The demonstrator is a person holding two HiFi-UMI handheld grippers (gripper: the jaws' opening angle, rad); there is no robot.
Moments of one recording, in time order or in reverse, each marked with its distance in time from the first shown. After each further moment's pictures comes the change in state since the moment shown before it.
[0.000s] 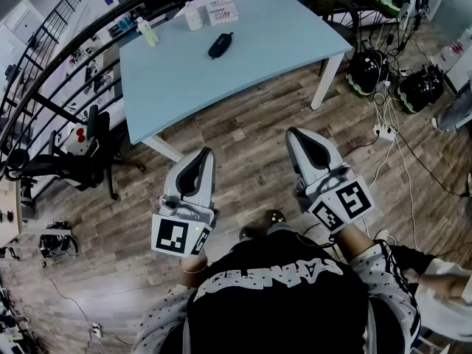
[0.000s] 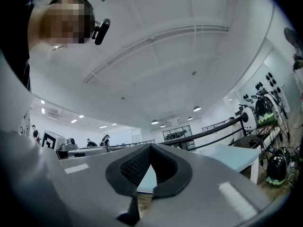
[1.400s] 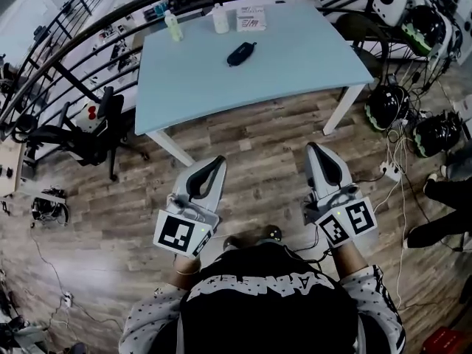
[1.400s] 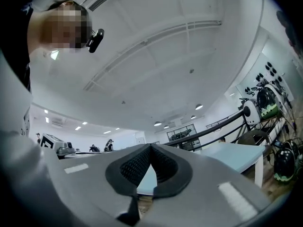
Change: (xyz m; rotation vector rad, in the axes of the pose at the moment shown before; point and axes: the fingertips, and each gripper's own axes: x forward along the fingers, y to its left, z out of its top) left arm 0.055 -0.032 -0.025 0.028 0.099 0.062; right arm 0.001 -0.088 0.000 0.062 -0.028 0.060
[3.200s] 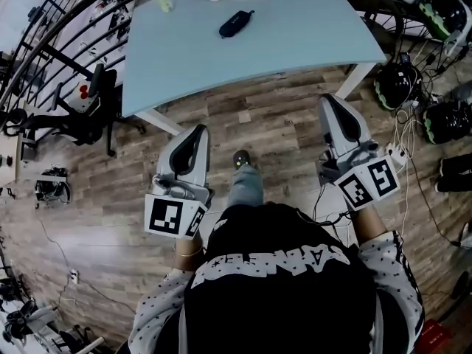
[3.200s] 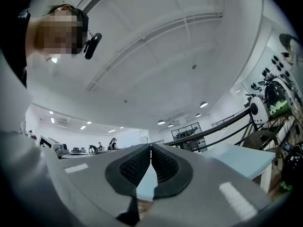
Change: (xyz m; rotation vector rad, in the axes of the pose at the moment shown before) left arm 0.084 0.037 -0.018 -0.018 0.010 0.177; right arm 0.068 -0.116 0.008 -0.001 0.015 0.076
